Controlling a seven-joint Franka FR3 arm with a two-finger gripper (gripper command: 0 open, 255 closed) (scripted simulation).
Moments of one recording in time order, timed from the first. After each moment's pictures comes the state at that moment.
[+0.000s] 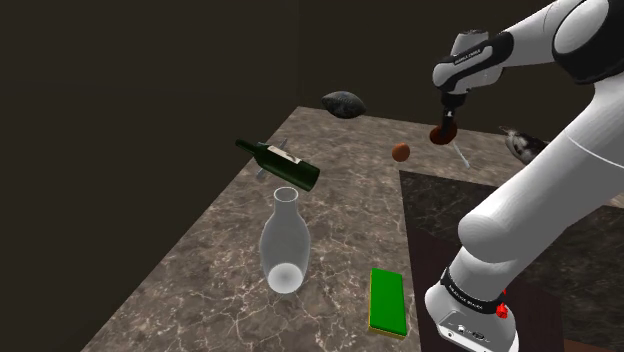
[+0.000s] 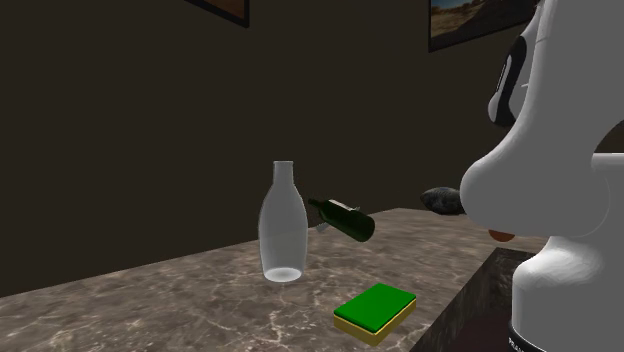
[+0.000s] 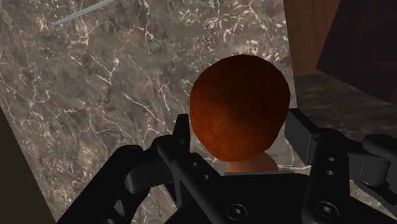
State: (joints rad) arm -0.46 -0.19 -0.56 -2.21 -0.34 2.23 -1.08
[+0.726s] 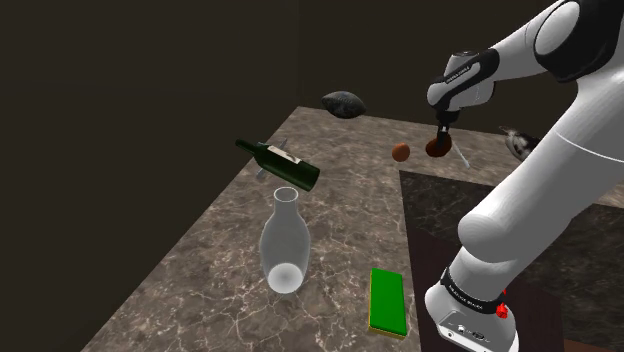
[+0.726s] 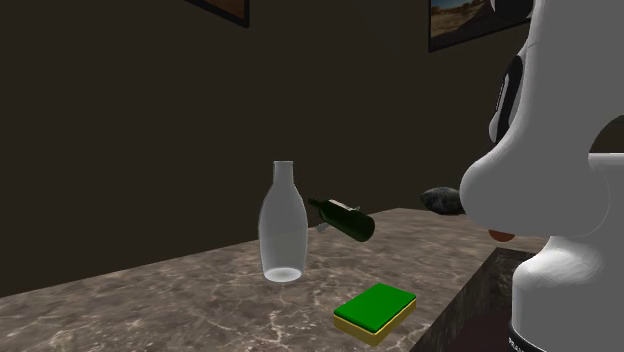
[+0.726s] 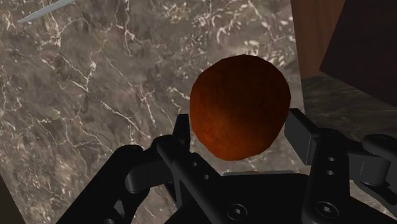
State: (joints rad) arm -0.46 -0.11 -0.59 -2.30 -0.32 2.39 -1.08
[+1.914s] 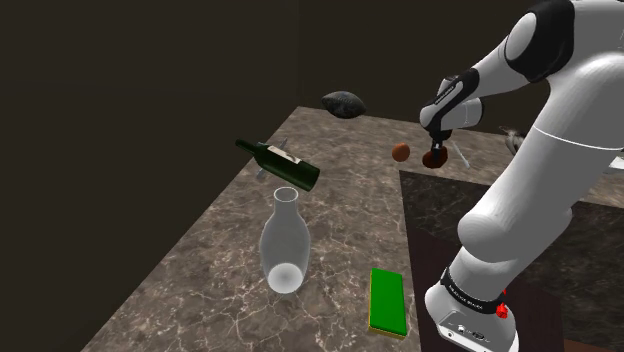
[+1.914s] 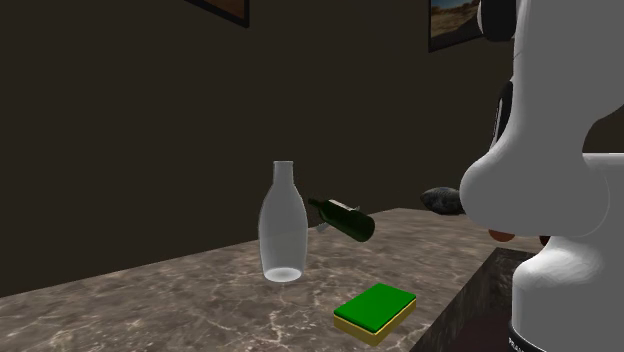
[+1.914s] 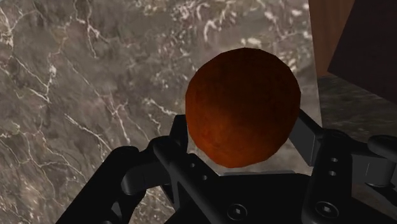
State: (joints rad) arm -0.47 0.02 -0.60 -2.37 -0.27 2.60 -1.09
